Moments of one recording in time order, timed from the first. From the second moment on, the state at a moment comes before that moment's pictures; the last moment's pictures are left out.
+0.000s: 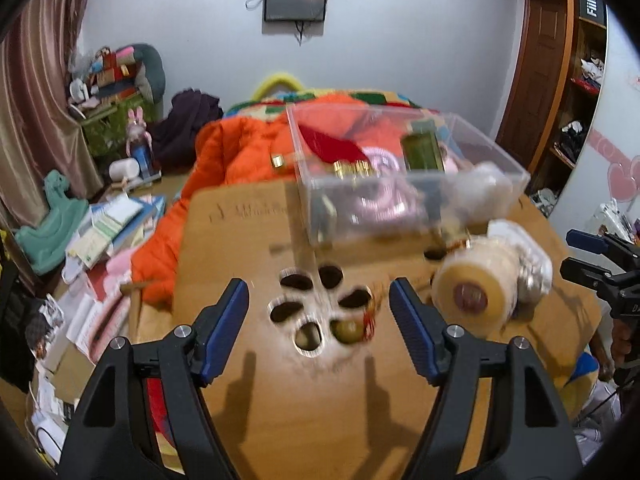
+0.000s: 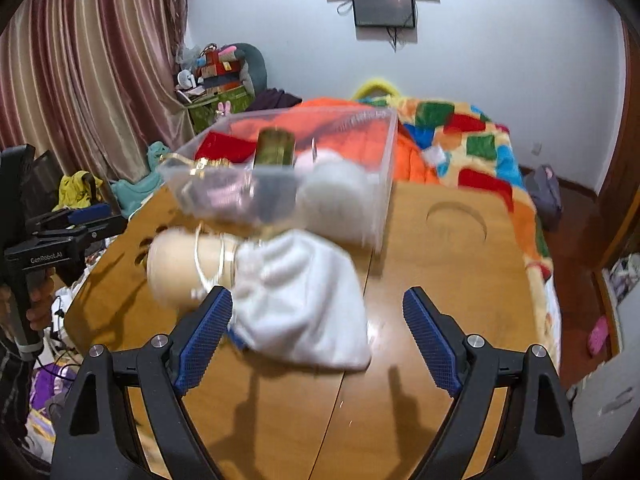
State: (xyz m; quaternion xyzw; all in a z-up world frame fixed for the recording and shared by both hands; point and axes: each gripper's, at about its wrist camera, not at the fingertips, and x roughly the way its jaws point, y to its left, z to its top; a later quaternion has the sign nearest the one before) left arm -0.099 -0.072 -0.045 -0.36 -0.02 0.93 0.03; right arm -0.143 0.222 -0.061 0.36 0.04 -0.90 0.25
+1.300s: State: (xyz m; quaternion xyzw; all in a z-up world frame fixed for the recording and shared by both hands) left arm -0.110 -0.047 -0.075 -0.39 -0.01 0.92 0.04; right arm -0.174 0.222 -0.093 0.41 -0.01 -0.88 0.25
